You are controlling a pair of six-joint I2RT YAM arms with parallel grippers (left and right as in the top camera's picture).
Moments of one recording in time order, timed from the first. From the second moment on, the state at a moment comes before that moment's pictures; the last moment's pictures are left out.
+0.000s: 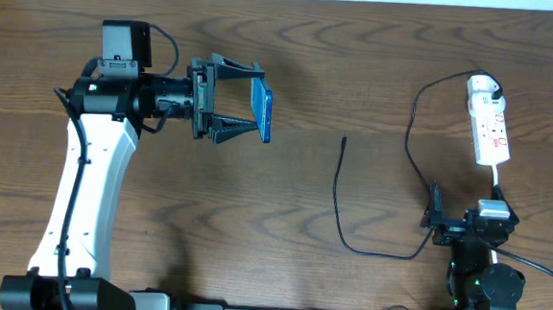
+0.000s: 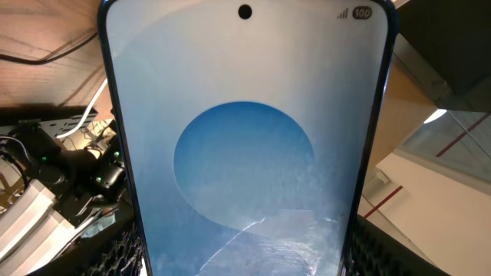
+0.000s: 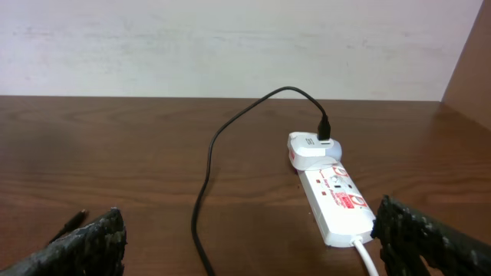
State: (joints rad) left arm 0.02 1.50 1.37 -0.87 1.33 -1.33; right arm -0.06 0.01 0.01 -0.07 -0.04 -0.04
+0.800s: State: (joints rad) left arm 0.02 1.50 1.37 -0.87 1.33 -1.41; right arm -0.06 0.01 0.01 -0.07 -0.04 -0.04
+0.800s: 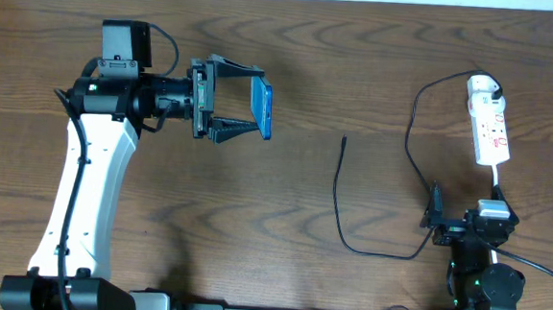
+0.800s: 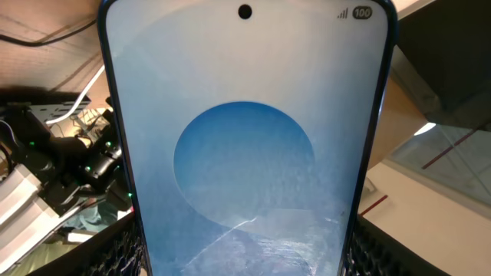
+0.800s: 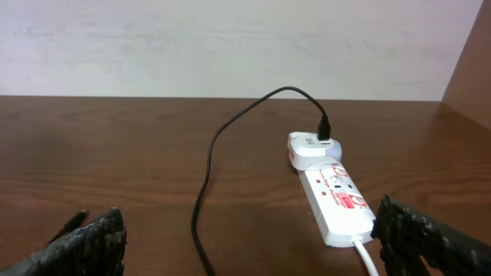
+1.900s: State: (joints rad) left arm 0.02 1.50 1.37 -0.87 1.33 -1.45; right arm -0.06 0.01 0.01 -0.07 -0.04 -0.04
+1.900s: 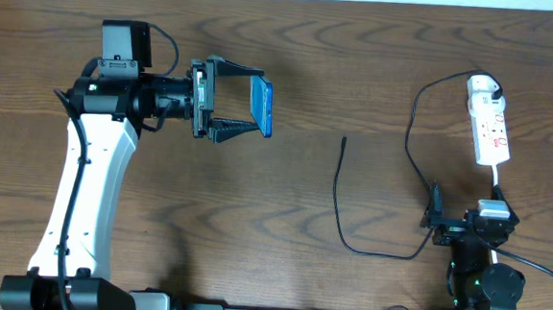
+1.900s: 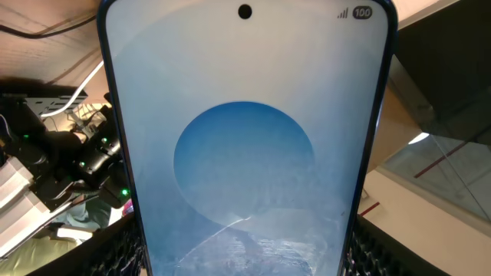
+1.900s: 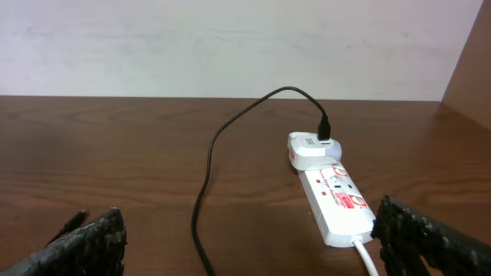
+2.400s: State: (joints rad) left arm 0.02 1.50 1.37 -0.87 1.32 -1.43; right arm -0.06 0.01 0.01 -0.06 -0.04 -0.04
